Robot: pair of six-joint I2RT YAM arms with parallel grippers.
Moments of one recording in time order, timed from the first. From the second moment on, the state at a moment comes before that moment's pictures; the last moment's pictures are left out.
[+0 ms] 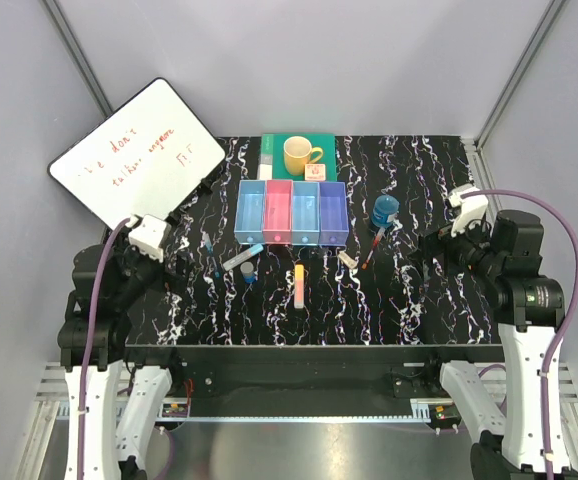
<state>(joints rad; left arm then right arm) 0.03 0.51 0.93 -0.82 0.36 0.26 -0.04 0.76 1.16 -0.99 -0.43 -0.23</state>
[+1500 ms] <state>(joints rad) -0.28 1.65 1.32 -0.42 0.05 0.24 0.16 1.78 1.61 -0.66 -0.32 -0.06</state>
